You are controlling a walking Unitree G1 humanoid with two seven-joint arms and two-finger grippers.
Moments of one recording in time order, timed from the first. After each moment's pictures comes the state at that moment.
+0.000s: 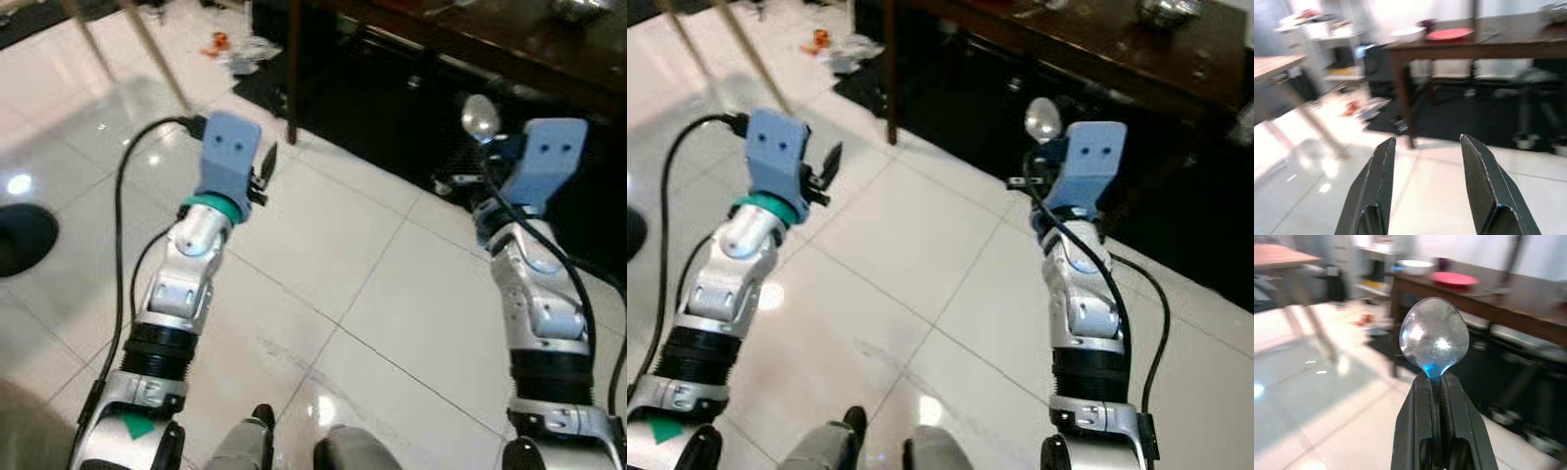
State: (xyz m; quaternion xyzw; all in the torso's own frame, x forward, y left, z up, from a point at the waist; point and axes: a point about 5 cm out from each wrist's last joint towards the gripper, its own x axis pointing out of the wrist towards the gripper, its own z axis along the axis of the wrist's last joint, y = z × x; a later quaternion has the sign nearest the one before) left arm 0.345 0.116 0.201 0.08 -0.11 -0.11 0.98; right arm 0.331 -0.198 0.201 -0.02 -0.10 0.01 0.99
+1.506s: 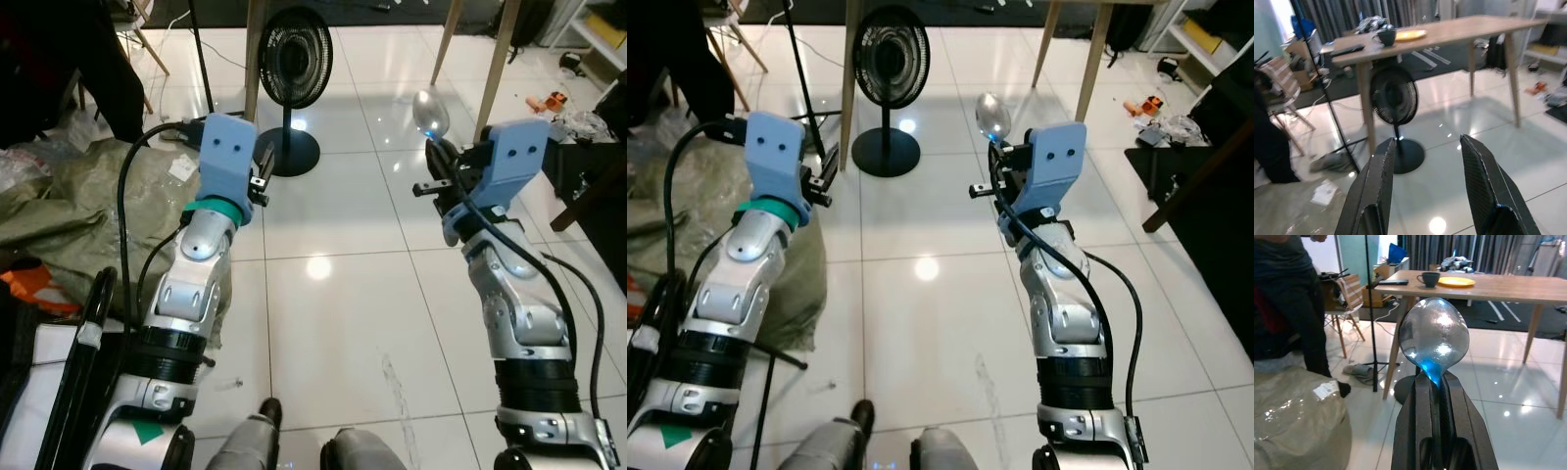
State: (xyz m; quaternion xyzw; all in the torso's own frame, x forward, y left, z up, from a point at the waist) left arm 0.345 0.105 0.197 0.07 -0.10 -0.11 0.99; right arm 0.325 -0.174 0.206 0.01 -0.12 0.08 0.99
